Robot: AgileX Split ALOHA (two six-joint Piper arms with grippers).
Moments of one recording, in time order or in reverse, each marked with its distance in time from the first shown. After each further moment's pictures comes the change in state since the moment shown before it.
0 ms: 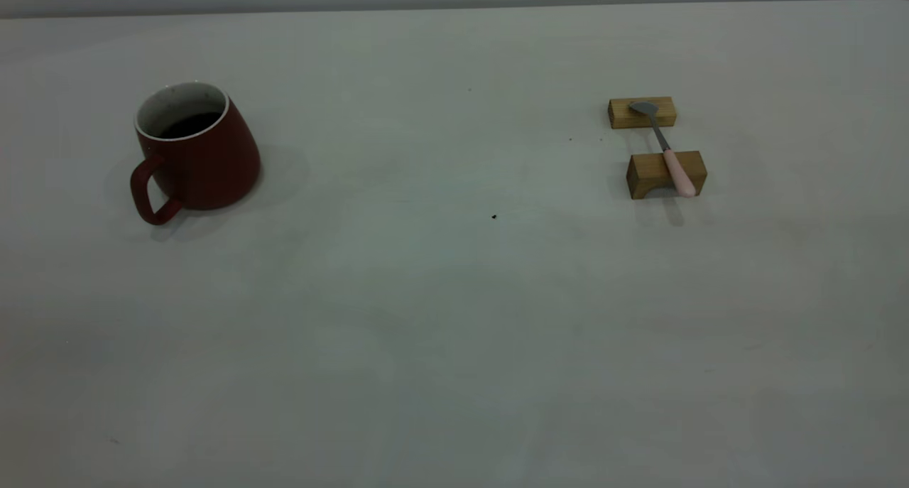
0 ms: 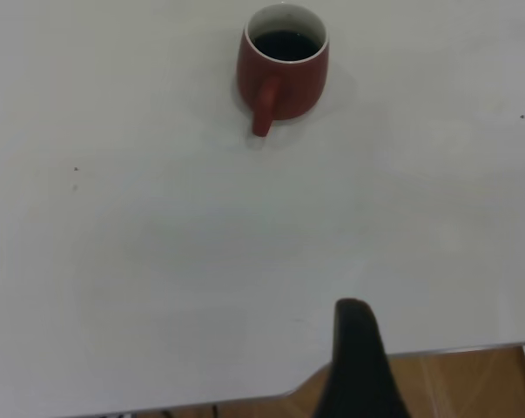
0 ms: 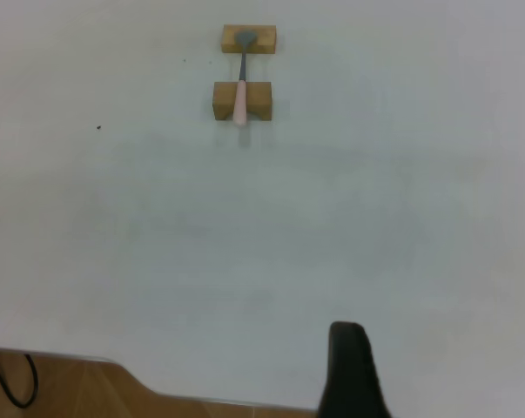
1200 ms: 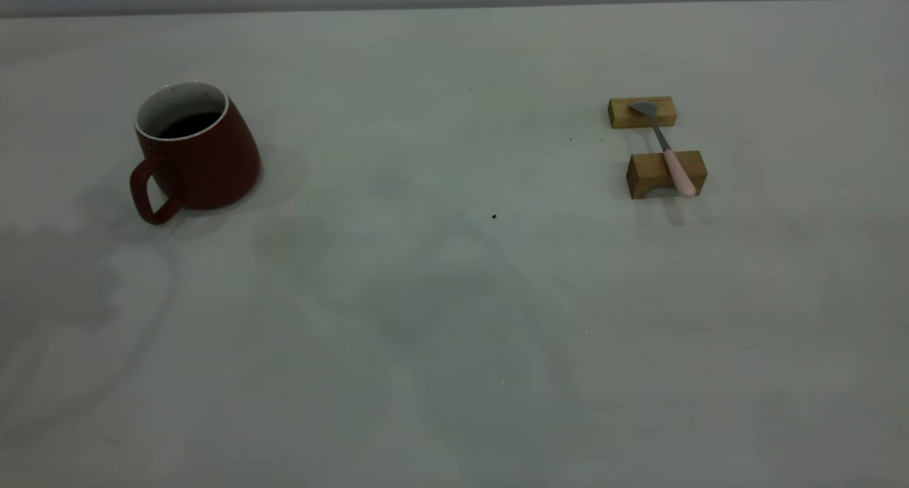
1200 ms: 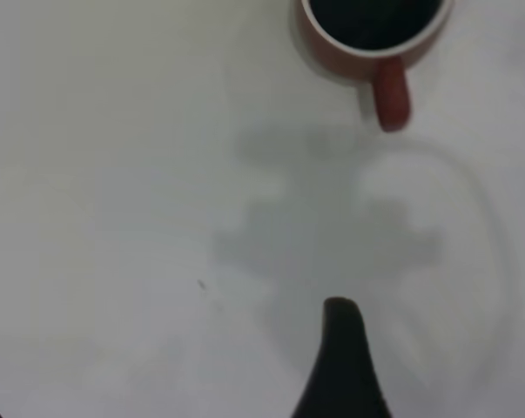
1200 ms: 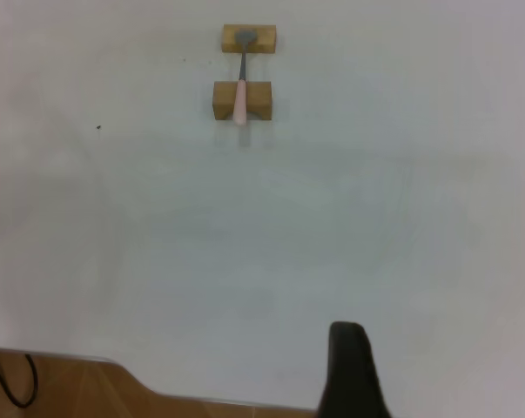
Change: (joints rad) left arm 0.000 1.600 -0.577 0.107 -0.444 0.657; right arm 0.000 0.000 0.000 0.000 0.000 0.000
